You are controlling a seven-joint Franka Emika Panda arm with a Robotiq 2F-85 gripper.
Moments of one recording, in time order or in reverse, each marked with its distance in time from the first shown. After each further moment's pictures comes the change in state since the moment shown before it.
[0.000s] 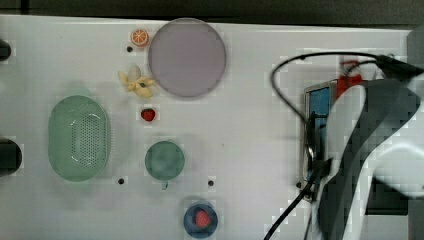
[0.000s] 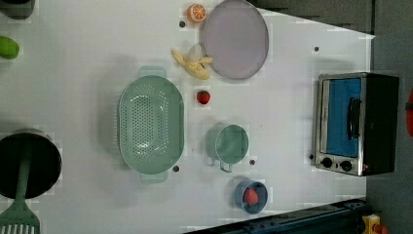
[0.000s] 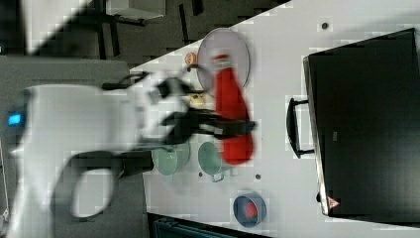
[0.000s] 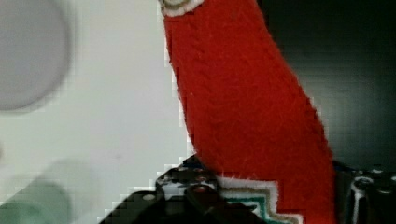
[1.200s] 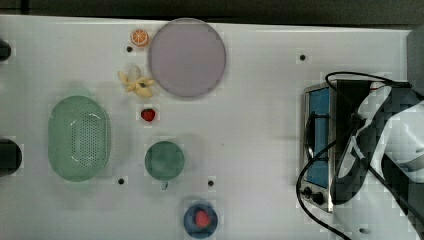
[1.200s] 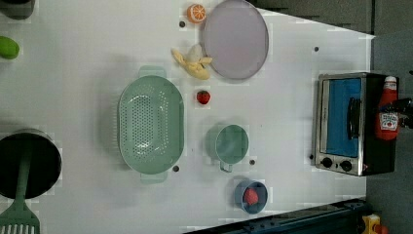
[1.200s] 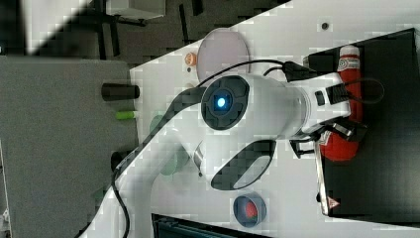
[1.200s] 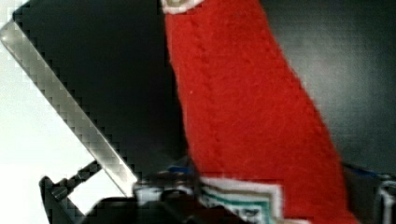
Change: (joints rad) arm -0.122 0.352 -0.102 -0.011 0.204 0.269 -0.063
